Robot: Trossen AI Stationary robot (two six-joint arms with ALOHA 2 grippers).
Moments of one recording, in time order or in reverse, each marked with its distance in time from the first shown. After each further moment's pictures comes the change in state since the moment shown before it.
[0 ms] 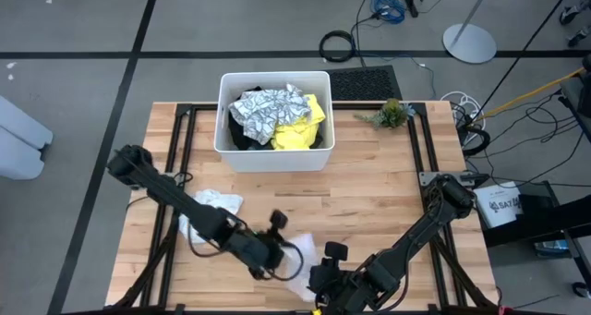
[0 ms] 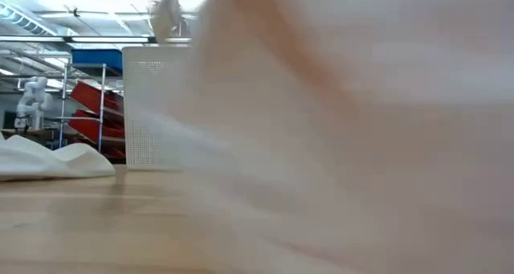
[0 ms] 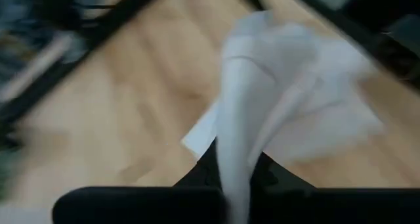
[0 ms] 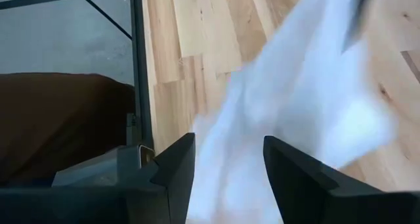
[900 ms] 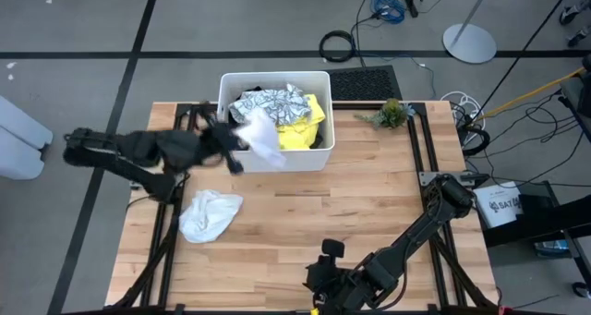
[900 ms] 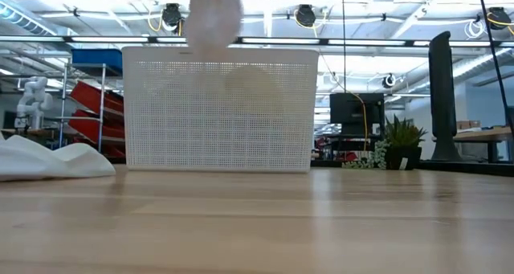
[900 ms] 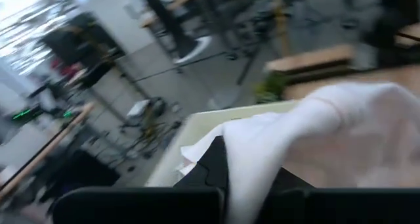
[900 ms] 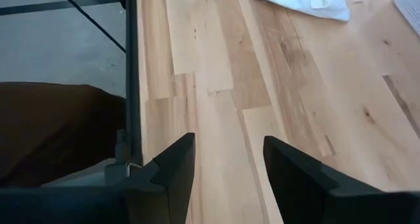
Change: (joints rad) left arm 0.348 -0.593 0.007 -0.149 -0.457 0.057; right arm -0.010 0.000 0.000 0.031 0.056 -0.060
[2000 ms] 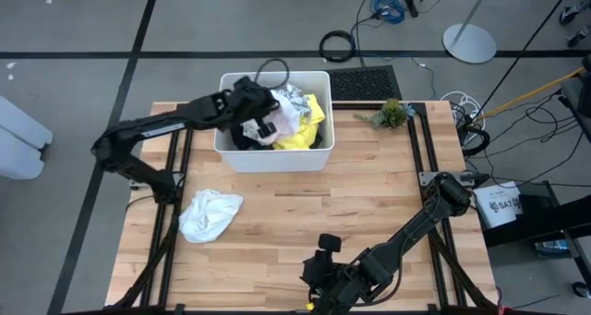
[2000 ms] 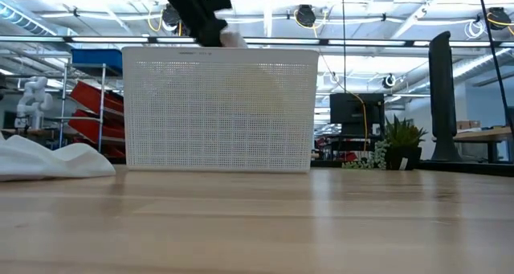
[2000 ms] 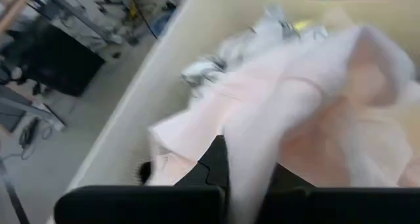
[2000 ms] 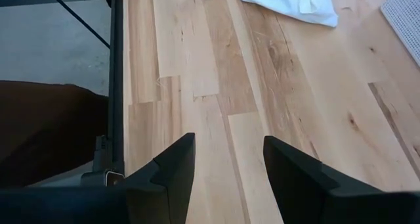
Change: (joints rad) left arm 0.631 0.349 0.051 -0.075 0.437 -0.060; right arm -0.033 0.000 0.000 -0.008 -0.001 -0.045
